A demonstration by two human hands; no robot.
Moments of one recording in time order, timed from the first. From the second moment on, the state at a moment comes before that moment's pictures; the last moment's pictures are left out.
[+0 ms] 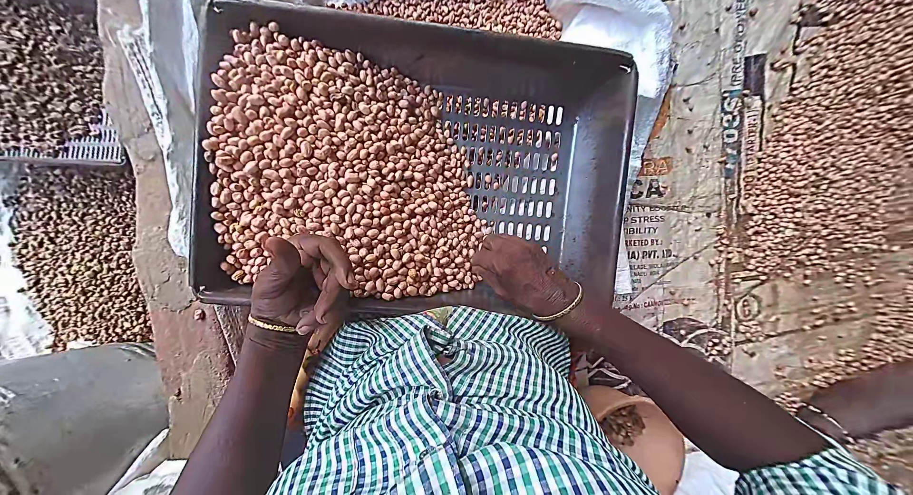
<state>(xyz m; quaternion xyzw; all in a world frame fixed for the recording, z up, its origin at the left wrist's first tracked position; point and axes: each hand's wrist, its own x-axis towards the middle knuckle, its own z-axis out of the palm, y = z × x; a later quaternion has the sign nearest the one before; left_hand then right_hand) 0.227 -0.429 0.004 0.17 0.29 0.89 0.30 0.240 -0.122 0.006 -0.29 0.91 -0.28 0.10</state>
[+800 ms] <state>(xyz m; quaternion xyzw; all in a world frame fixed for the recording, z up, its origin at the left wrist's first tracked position) 0.230 -0.425 -0.001 0.13 0.24 0.92 0.28 0.099 -0.188 0.079 -0.42 0.70 -0.58 0.00</state>
